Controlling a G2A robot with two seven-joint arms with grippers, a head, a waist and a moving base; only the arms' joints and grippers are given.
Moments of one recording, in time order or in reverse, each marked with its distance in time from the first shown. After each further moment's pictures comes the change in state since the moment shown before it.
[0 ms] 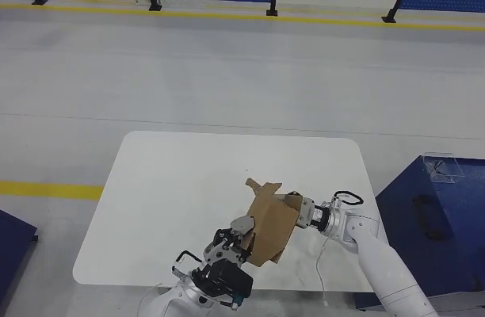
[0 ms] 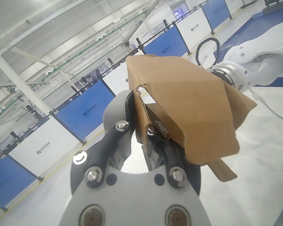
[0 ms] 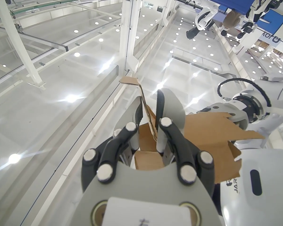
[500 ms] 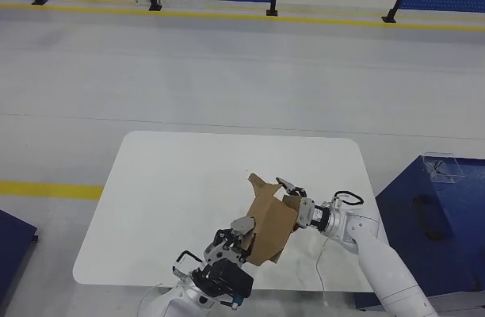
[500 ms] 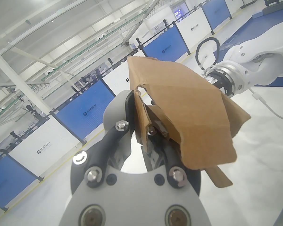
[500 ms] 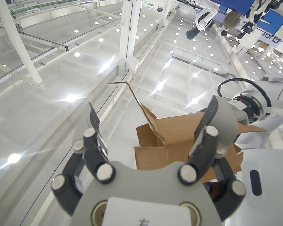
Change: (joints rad) left arm 0.003 -0.001 -0.002 -0.005 -0.034 -0.024 -0.018; right arm -0.013 0.003 0.009 -0.020 -0.035 -0.040 0.009
